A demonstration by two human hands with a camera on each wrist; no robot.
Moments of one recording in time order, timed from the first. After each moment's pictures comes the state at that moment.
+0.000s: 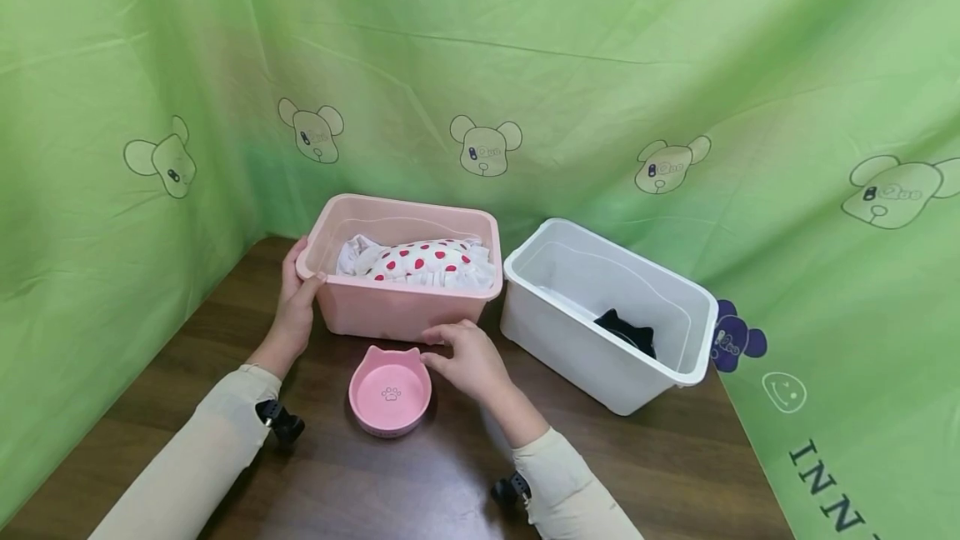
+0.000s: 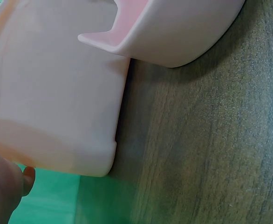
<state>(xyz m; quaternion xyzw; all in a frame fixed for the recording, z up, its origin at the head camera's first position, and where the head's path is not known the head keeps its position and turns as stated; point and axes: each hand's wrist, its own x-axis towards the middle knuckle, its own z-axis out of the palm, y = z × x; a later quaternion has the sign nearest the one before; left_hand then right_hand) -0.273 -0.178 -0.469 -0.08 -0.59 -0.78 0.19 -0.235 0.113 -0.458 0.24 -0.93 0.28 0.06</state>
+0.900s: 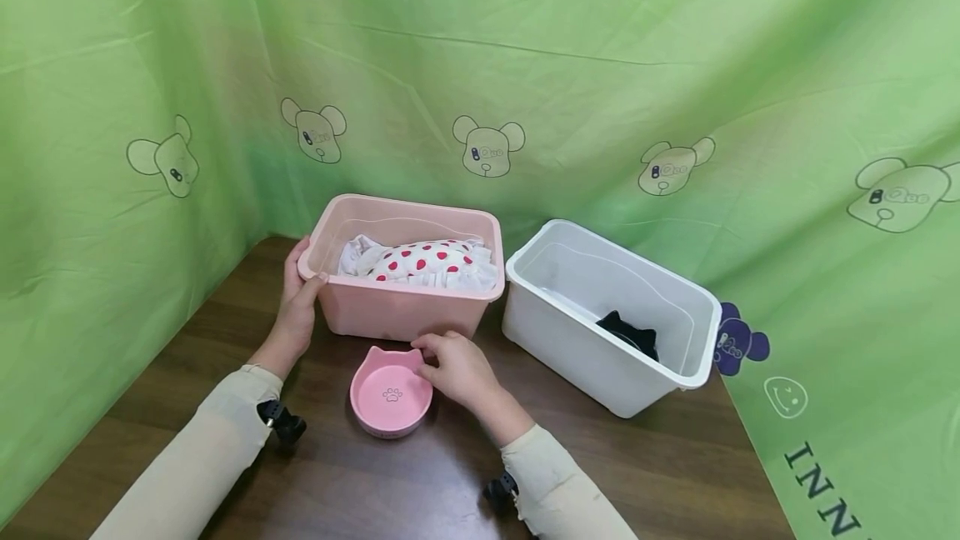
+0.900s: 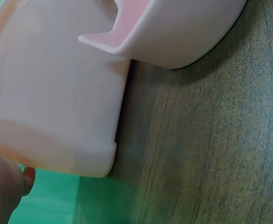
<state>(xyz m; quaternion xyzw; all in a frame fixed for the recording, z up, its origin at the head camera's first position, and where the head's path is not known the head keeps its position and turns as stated) -0.273 -0.177 -0.468 -0.07 -0.59 -0.78 0.20 -0.242 0.098 -0.477 0.26 -0.94 0.20 0.01</state>
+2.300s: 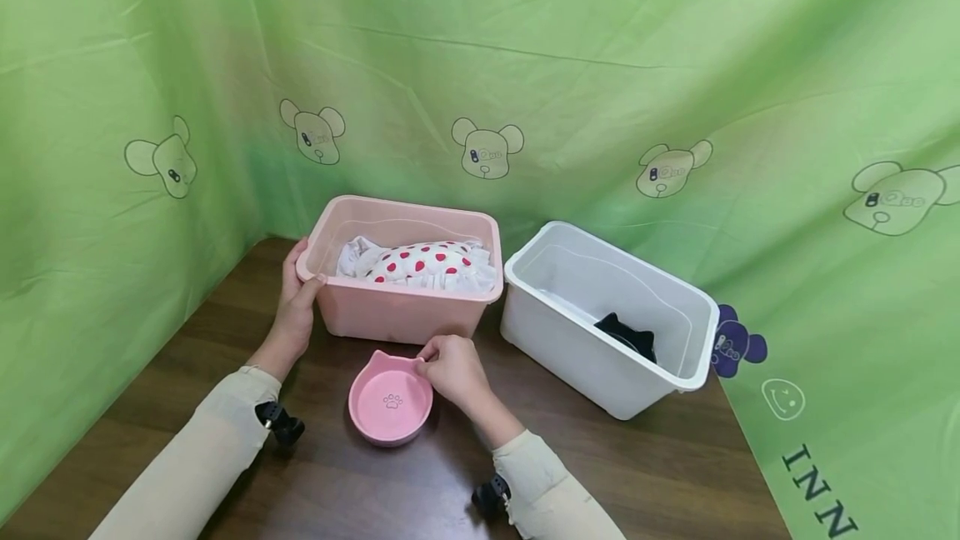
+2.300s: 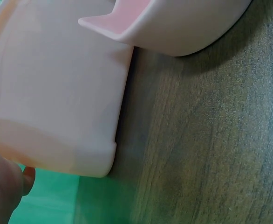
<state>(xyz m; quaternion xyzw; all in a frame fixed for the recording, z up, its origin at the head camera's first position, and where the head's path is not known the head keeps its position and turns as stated) -0.273 -0.177 -0.468 -0.08 -0.59 -0.78 0.20 -0.238 0.090 -0.480 0.14 -0.93 0.34 0.01</state>
